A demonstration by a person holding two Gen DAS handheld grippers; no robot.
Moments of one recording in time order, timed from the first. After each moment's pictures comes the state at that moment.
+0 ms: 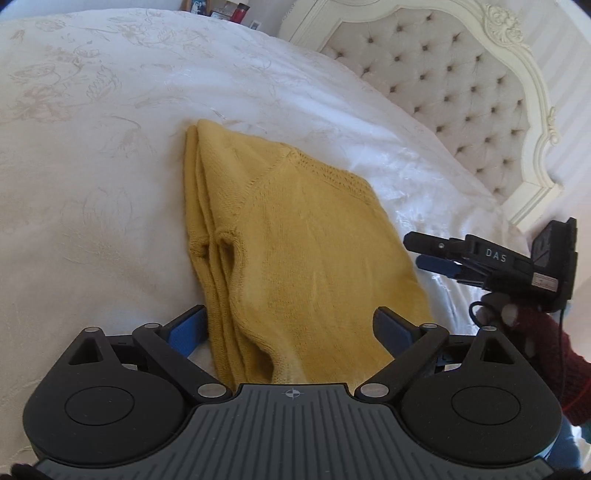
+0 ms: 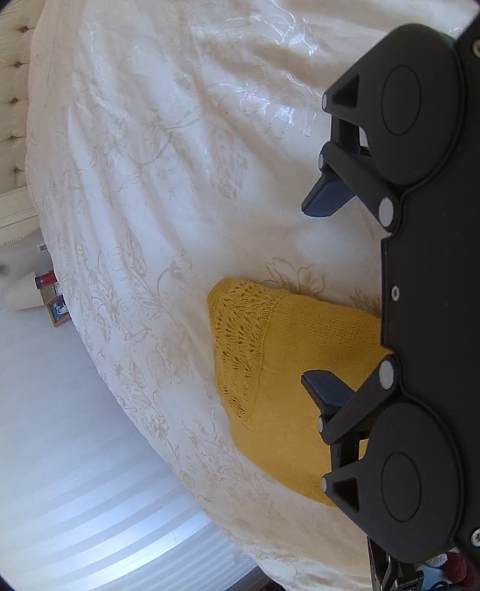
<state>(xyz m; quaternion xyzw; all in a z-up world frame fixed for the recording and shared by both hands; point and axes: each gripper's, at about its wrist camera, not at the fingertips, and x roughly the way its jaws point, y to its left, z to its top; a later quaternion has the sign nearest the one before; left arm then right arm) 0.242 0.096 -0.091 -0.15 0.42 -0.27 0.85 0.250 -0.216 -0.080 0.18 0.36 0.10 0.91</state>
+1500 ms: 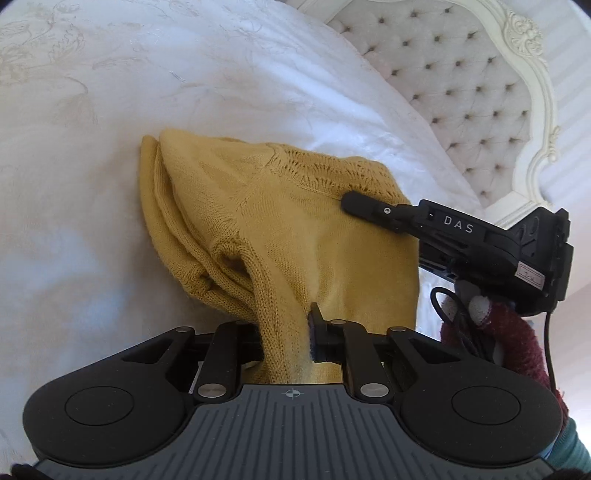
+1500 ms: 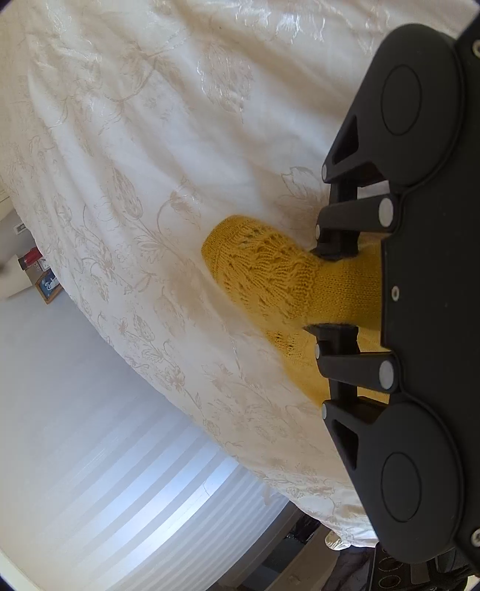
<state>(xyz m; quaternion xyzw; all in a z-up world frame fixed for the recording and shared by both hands) 0.232 0.056 -0.063 -0.21 0.48 -0.29 0.80 0.276 -0.205 -0.056 0.27 0.37 0.17 0.87</state>
